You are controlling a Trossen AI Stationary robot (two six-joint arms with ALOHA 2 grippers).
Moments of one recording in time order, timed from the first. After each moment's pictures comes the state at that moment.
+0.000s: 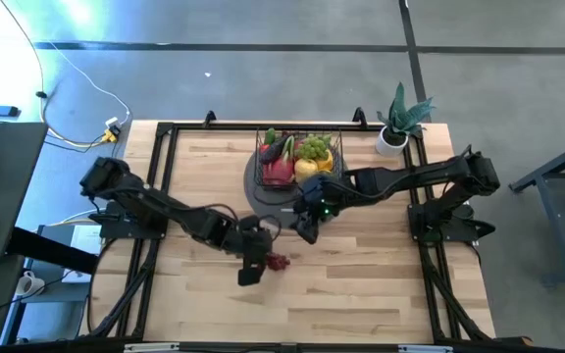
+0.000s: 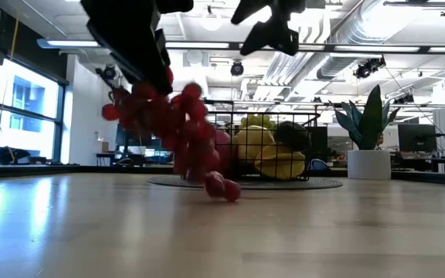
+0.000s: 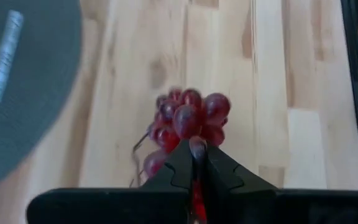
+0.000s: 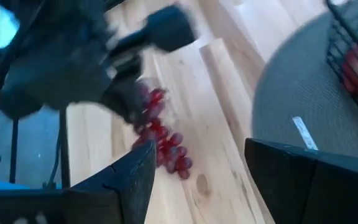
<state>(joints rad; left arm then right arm) -0.25 1.63 1.09 -0.43 -0.11 -0.42 0.10 1.60 1.36 -0.55 -0.06 0.51</state>
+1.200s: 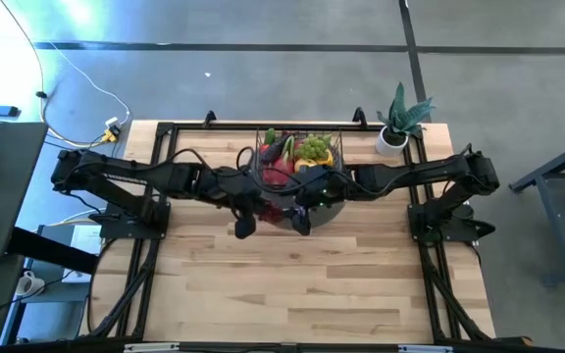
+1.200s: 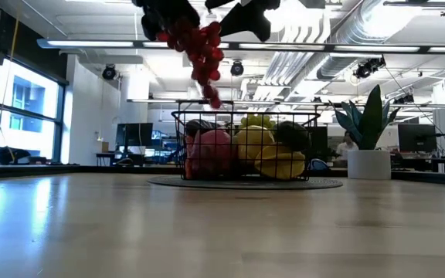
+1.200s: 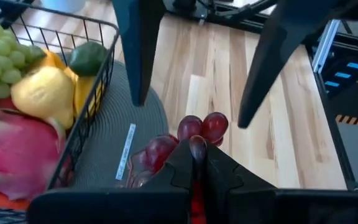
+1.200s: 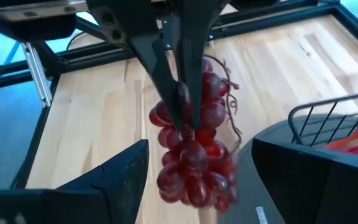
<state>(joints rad) 0.03 1.32 1.12 -0.44 -0.08 -0.25 0.07 1.60 1.36 -0.33 0.03 0.23</state>
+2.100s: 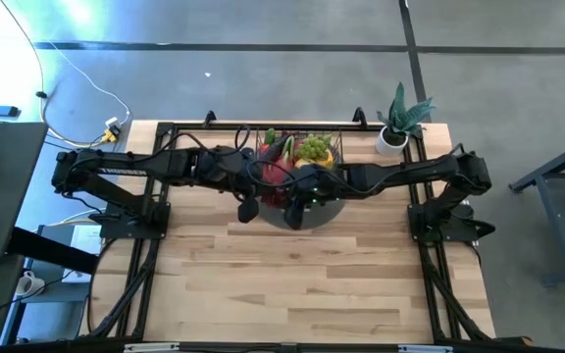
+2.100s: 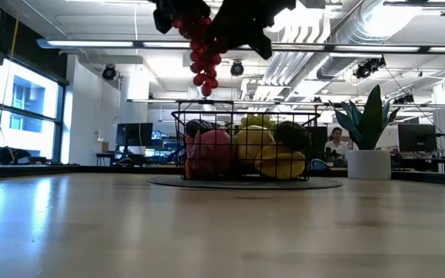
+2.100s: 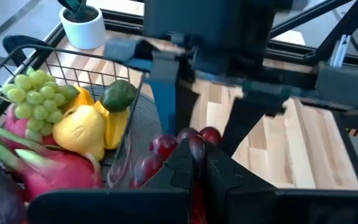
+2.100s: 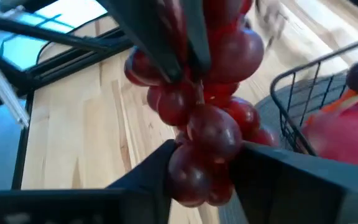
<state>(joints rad) 0.14 1.33 1.20 -0.45 -0.03 -0.15 0.03 1.65 1.36 -0.35 0.06 0.40</state>
